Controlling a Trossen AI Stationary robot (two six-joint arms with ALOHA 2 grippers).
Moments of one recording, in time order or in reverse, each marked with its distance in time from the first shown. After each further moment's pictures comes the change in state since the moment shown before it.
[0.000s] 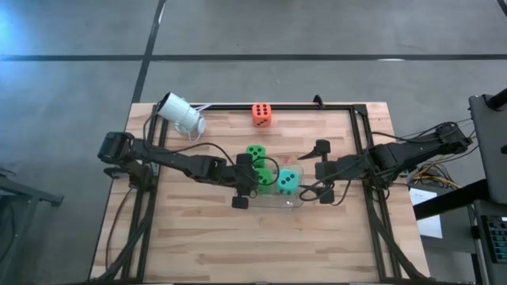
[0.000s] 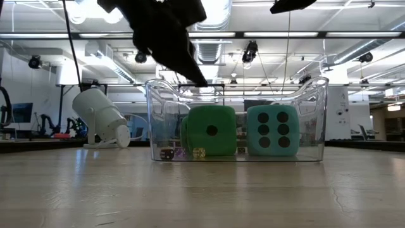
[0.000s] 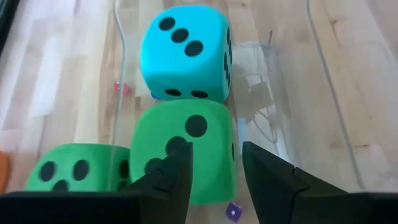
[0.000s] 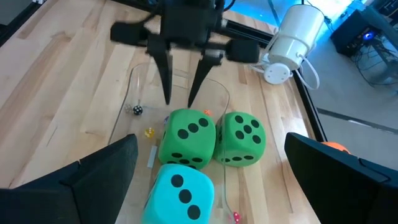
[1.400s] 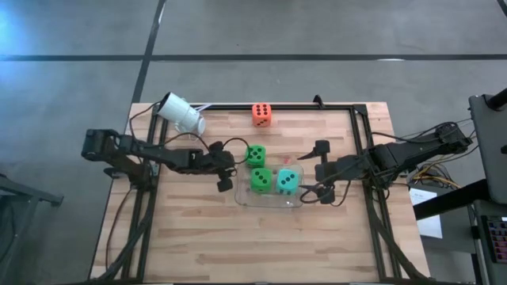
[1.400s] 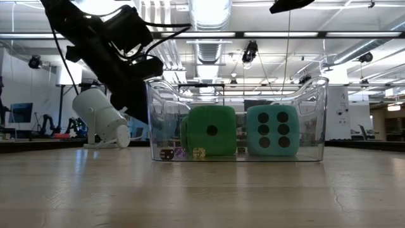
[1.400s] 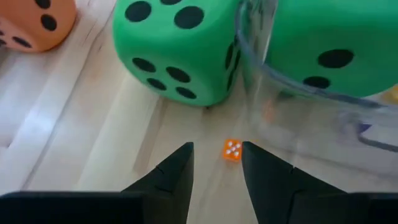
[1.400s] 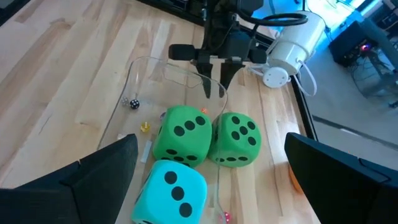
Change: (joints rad) left arm 0.185 -0.187 -0.500 0.310 -0.057 -0.161; right arm 0.000 0.000 -0.005 -0.001 0.000 -0.071
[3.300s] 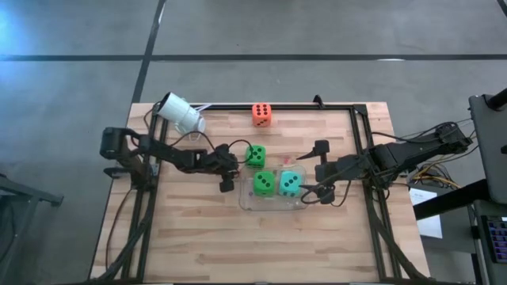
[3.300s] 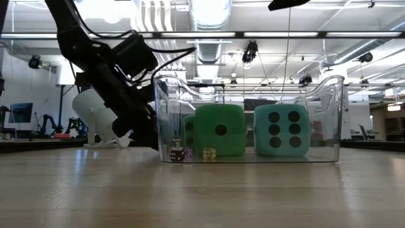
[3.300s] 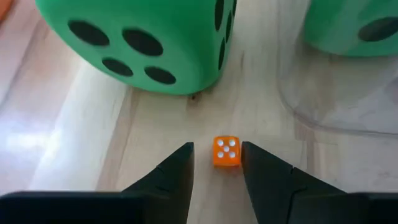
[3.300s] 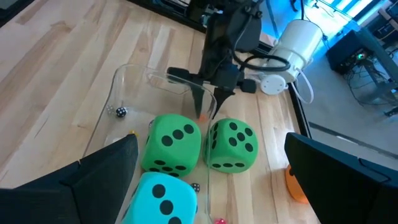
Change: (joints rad) left arm 0.070 0.180 -0.051 0.237 0.134 0.108; right arm 0.000 0.000 0.000 0.022 0.000 -0.033
